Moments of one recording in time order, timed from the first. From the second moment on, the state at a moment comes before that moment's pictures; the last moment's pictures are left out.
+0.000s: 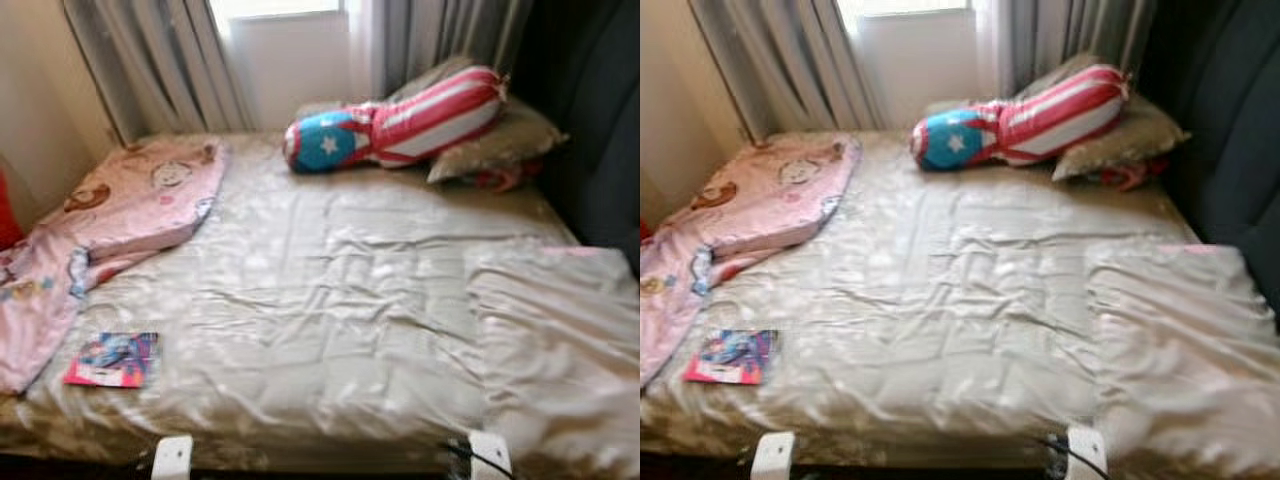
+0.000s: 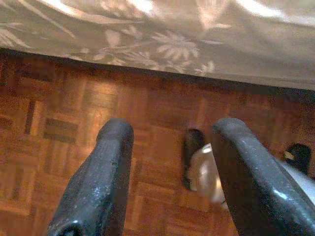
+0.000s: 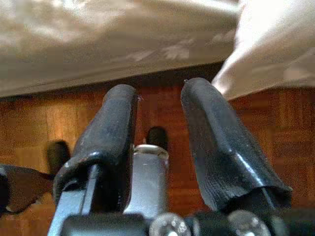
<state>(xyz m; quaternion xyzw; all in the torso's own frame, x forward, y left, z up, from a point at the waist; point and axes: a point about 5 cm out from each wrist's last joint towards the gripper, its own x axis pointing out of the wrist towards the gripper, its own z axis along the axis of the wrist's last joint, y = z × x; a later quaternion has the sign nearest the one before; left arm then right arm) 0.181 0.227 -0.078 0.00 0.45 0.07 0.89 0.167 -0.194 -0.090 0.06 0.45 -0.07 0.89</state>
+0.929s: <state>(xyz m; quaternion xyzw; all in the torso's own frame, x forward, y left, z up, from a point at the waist) 0.180 0.214 -0.082 0.01 0.47 0.05 0.88 0.159 -0.185 -0.095 0.06 0.48 -0.05 0.87</state>
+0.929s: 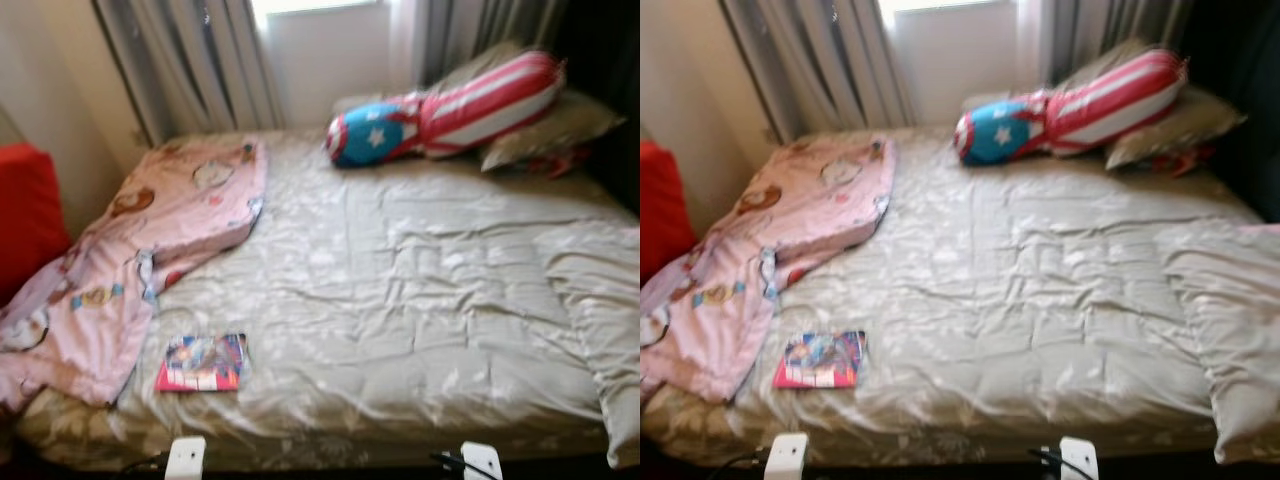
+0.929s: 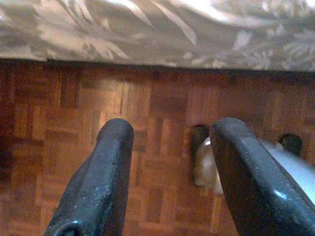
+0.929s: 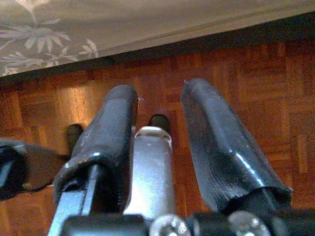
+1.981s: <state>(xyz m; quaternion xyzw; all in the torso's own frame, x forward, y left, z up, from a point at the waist) 0.175 0.217 -0.084 0.01 0.48 0.06 0.88 0.156 -0.185 -0.096 0.05 0.49 -0.05 0.87</state>
